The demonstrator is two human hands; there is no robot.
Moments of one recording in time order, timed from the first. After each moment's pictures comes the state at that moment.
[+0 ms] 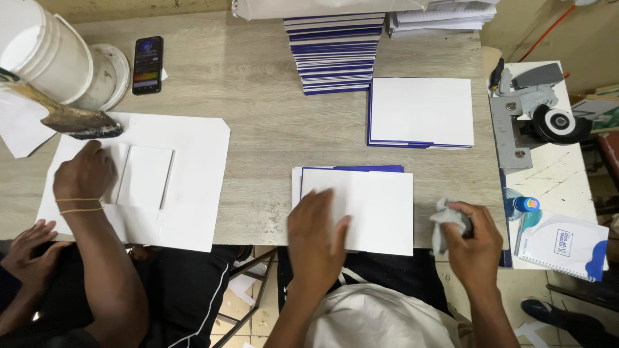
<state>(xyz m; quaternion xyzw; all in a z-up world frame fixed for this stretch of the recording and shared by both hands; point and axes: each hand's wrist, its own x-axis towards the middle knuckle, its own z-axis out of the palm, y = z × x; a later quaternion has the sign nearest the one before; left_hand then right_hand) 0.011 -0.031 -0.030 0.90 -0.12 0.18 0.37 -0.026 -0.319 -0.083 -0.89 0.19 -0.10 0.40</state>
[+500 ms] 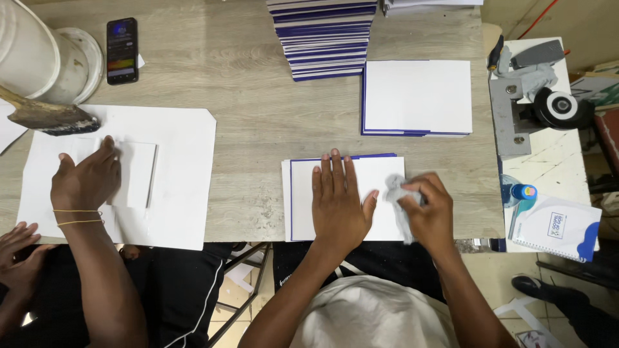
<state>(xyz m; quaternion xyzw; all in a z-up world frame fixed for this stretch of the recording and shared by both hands) 0.066 -0.086 -0.049 0.97 -0.14 -0.14 0.14 0.031 -0.279 -0.114 -0.83 0.06 -0.13 0.53</state>
